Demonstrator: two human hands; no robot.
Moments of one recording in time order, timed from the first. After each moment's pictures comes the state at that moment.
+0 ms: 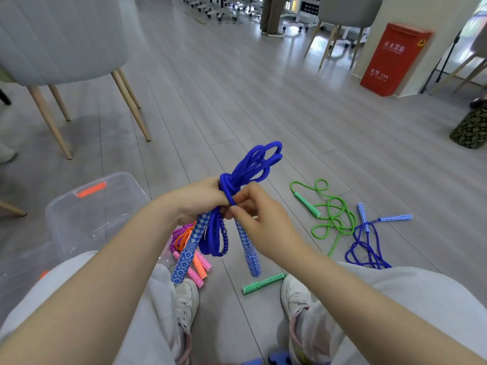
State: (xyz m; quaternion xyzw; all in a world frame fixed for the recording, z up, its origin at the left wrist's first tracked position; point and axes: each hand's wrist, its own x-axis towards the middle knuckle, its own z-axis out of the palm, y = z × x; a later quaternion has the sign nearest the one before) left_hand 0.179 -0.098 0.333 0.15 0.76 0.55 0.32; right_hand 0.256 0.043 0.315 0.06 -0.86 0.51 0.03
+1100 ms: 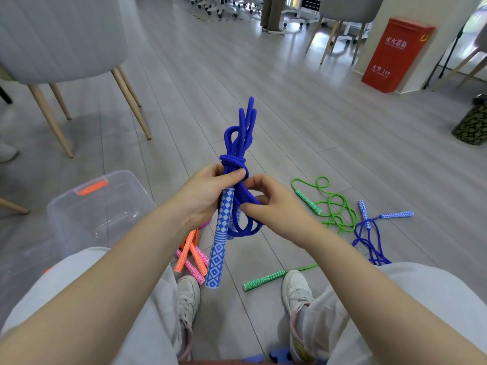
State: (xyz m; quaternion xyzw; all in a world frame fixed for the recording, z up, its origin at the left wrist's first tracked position) left_hand 0.189 -0.079 0.329 0.00 0.61 0.77 0.20; right_hand 0.244 0.065 0.328 0.01 -0.81 0.58 -0.07
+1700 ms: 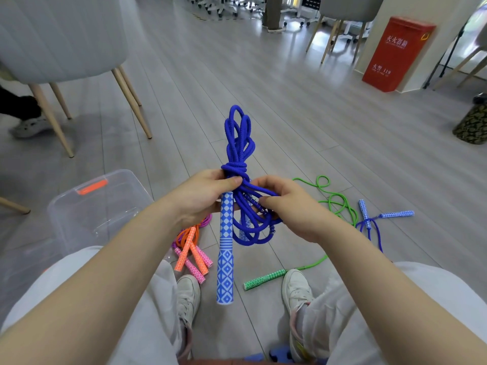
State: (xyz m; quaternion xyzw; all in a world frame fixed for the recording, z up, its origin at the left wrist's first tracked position) left_hand 0.195 -0.089 0.338 0.05 0.68 0.68 0.26; right_hand 0.240 0.084 0.333 -0.01 -0.77 0.63 -0.14
